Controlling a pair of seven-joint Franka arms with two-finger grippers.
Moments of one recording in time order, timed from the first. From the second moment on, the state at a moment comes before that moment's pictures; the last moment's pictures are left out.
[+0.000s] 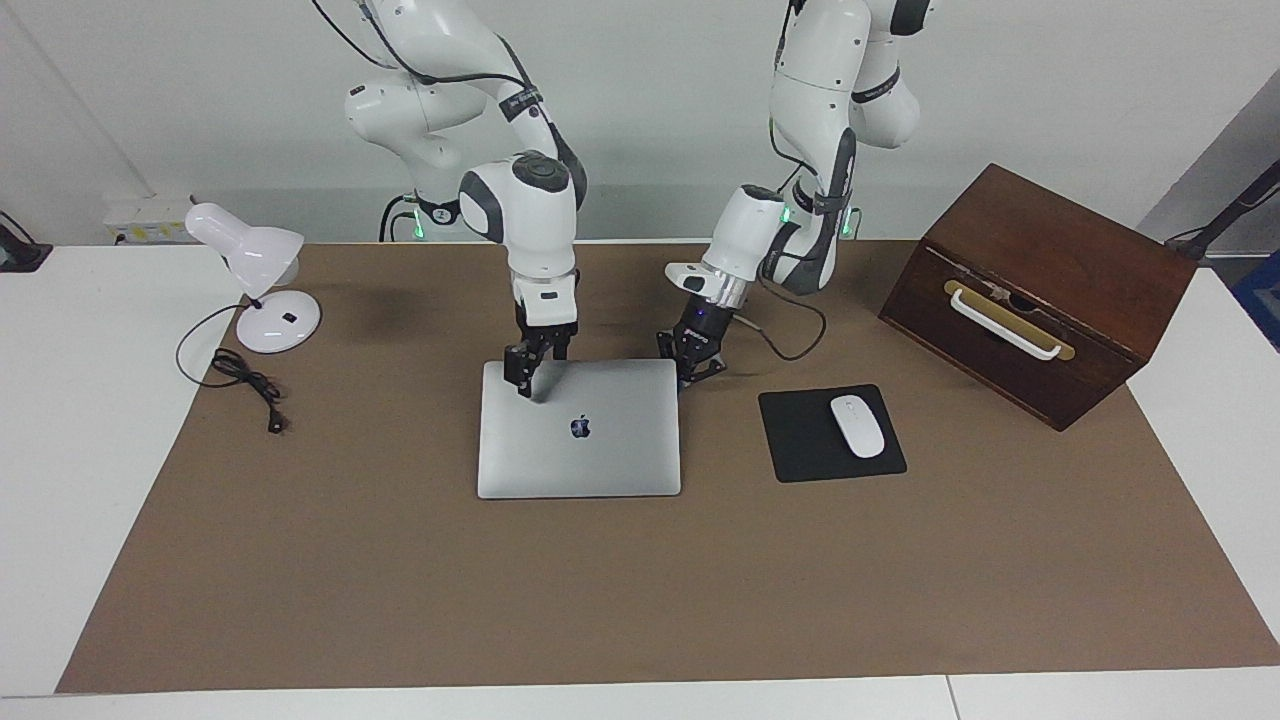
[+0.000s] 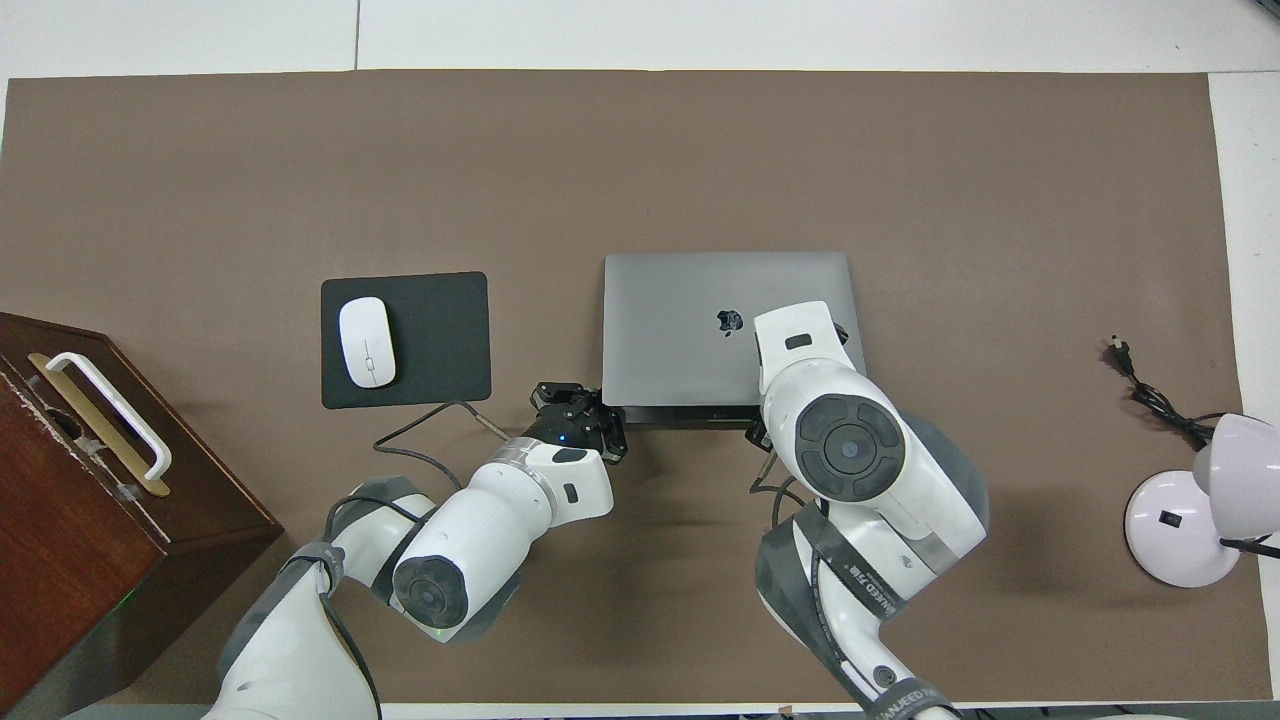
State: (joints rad) left arm -0.71 0.28 0.04 -2.49 0.07 3.49 0.00; right arm 0.41 0.08 0.06 -2.21 -0.32 2.44 -0.30
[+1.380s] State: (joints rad) left arm -0.71 0.28 0.04 -2.49 0.07 3.49 0.01; right arm 0.27 0.22 0.05 -1.75 -0.31 2.22 -0.46
